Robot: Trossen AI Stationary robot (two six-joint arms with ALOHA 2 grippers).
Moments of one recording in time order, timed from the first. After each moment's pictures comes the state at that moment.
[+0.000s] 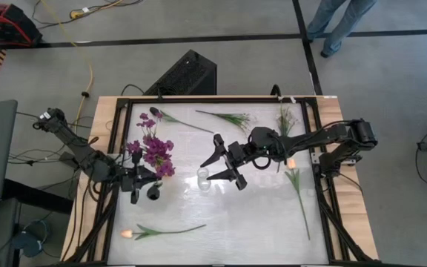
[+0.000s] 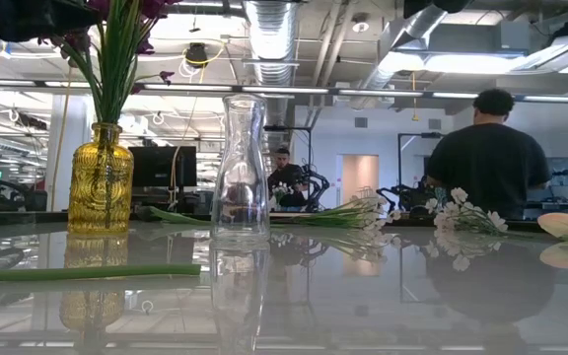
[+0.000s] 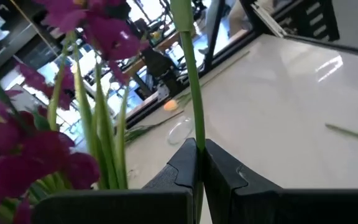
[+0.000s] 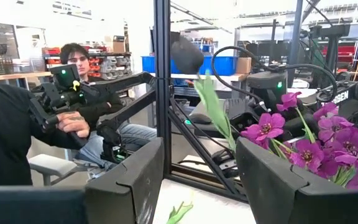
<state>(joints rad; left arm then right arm) -0.69 0.51 0.29 0.09 -0.67 0.51 0.05 1.58 1.06 0.67 -0.42 0.05</state>
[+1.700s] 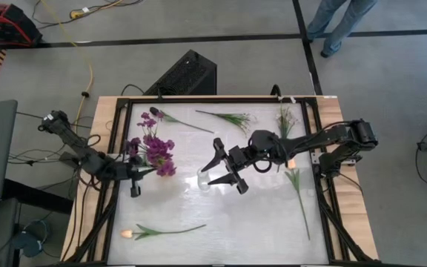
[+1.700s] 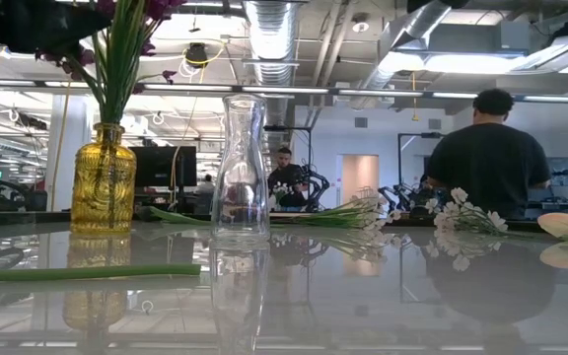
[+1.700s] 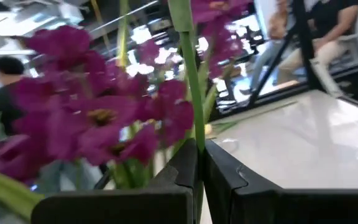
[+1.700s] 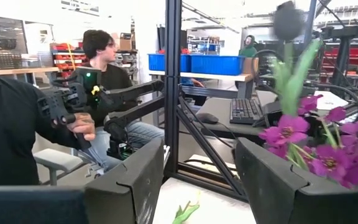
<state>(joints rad) -0.70 0.36 0.11 0.43 -0.81 0.47 0.09 1.58 1.06 0.66 -0.42 0.03</state>
